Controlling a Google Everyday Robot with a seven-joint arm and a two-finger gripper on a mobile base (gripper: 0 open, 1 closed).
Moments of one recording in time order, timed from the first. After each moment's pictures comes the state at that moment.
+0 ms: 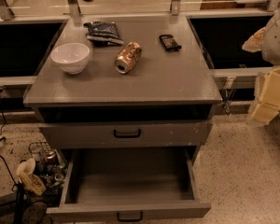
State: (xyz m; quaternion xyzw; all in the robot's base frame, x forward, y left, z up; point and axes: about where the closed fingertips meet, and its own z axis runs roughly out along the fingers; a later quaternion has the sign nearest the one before) arm 0.438 -0.217 0.976 -0.60 0.78 -0.03 0.16
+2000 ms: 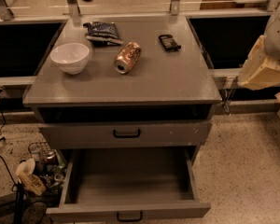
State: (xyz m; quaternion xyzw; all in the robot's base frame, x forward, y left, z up) arm 0.441 -0.215 0.987 -0.60 0.78 -0.05 0.17
